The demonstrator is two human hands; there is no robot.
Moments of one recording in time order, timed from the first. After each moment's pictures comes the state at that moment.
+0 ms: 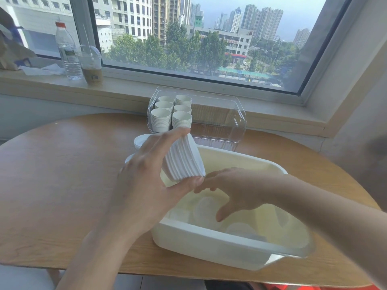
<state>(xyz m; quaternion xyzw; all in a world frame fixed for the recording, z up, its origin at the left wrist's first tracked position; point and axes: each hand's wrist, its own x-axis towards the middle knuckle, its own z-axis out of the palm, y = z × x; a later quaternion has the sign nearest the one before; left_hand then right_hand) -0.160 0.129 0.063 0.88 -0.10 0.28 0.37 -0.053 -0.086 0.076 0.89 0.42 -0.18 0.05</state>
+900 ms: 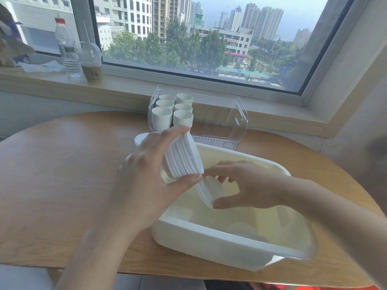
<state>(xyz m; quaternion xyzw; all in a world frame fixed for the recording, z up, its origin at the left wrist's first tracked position) -0.154 0.137 0.061 0.88 -0.10 0.28 0.37 -0.060 -0.105 0.083 0.91 0.40 -0.10 -0.07</state>
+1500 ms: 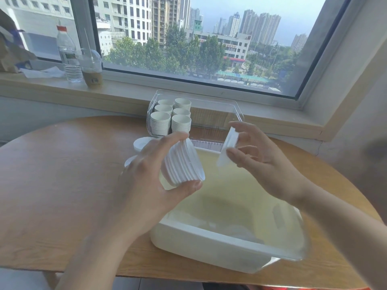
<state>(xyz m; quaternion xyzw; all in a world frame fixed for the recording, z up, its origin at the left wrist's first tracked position) -0.158 0.133 0.060 0.87 -0.10 0.27 0.39 -0.079 -0.120 0.105 0.83 0.27 0.04 -0.48</state>
